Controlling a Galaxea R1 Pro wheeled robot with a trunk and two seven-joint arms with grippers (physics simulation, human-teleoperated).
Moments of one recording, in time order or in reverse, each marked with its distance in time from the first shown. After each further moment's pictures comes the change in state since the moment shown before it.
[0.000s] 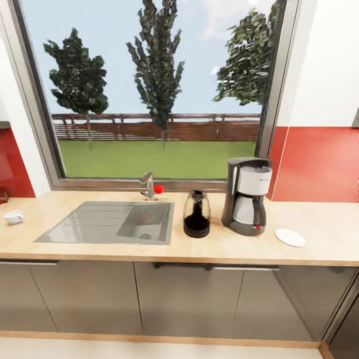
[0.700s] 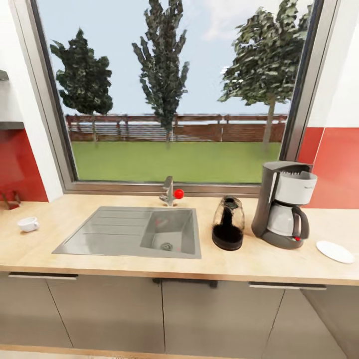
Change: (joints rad) left arm 0.000 0.000 0.002 0.000 0.001 -0.002 0.000; right arm 0.000 0.001 0.001 0.000 -0.002 -0.003 -0.002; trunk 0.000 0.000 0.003
